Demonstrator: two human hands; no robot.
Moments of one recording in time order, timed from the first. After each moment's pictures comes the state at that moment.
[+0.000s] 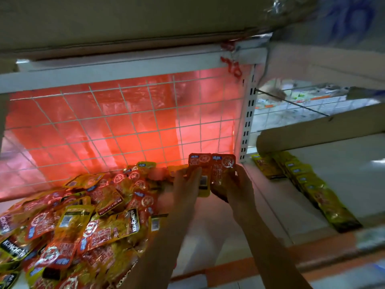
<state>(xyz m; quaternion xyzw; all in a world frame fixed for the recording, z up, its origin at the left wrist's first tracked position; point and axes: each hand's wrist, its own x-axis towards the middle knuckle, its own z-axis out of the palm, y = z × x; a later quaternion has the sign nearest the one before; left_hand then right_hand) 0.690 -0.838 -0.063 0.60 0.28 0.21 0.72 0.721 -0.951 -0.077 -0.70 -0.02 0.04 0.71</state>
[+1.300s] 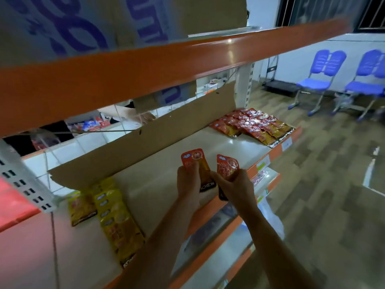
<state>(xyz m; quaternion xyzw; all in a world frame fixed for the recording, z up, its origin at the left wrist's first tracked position) 0.895 -1.322 -0.076 0.68 0.20 0.01 0.70 0.857 -1.437 -0.083 -0.83 0.17 -0.11 0.53</state>
